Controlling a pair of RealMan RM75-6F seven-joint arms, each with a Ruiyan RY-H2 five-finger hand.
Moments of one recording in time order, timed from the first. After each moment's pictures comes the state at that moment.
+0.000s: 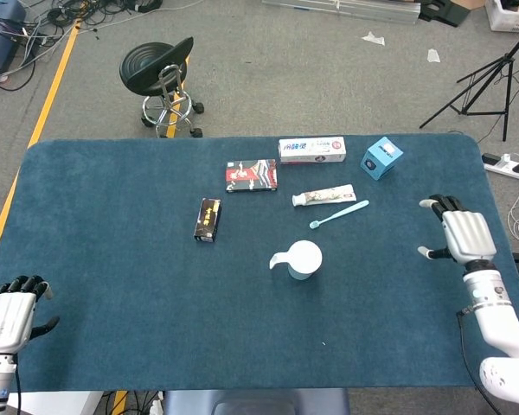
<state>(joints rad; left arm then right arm) -0.11 -1.17 -0.04 -1.64 1.42 1.47 0.41 0.43 -1.15 0.25 -1.49 -1.11 1.01 -0.16</state>
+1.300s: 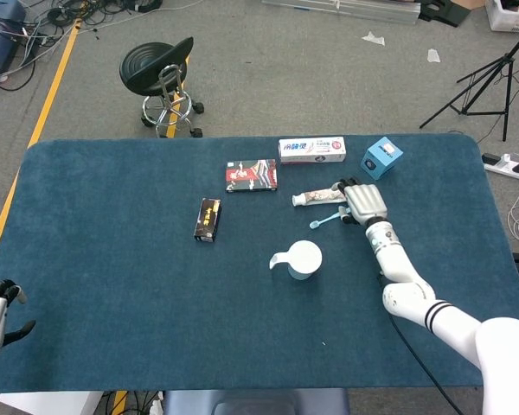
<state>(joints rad) -0.06 -1.10 -0.04 -1.66 1.40 1.52 0.35 0.87 -1.65 0.28 -0.86 -0.99 0.61 -0.16</state>
